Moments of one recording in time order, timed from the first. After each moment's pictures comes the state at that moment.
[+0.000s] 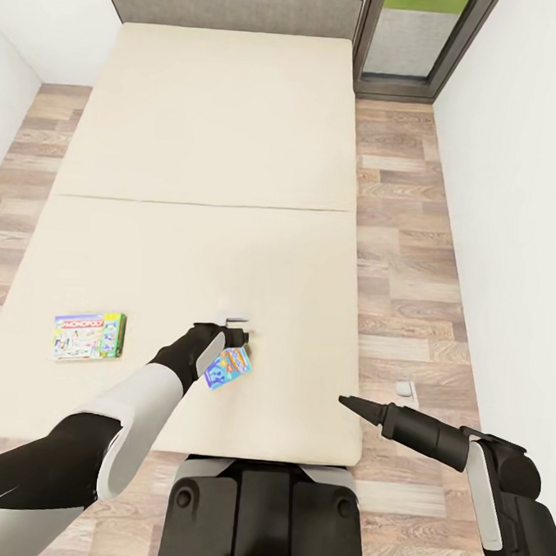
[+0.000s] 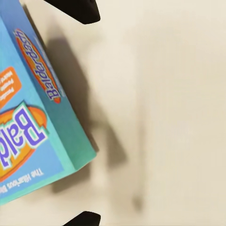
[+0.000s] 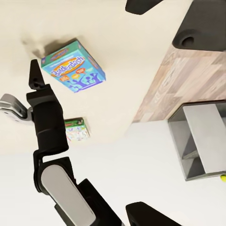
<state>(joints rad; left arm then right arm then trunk) -1.13 -0.17 -0.06 -0.36 0.14 0.43 0.16 -0.34 -0.06 -0.29 -1.59 -0.19 1.01 1.16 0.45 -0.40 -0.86</state>
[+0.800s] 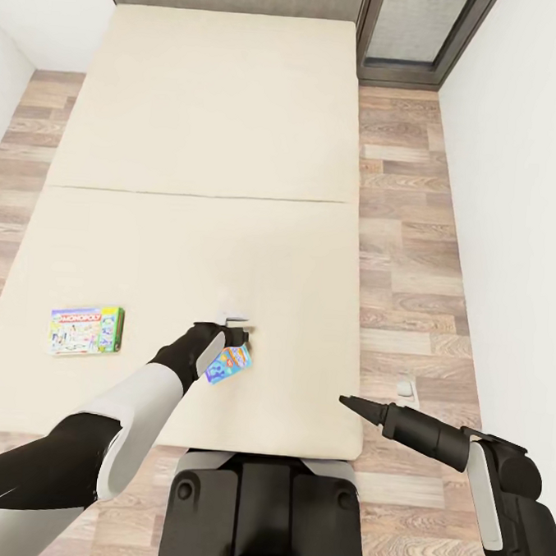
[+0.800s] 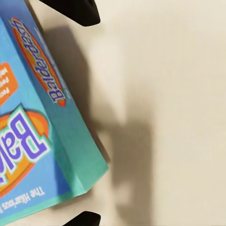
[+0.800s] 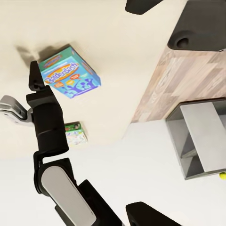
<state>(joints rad) -1.13 -0.17 -0.06 -0.36 0.13 0.43 0.16 -0.34 -0.06 -0.30 -1.59 -0.19 1.01 1.16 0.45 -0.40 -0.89</state>
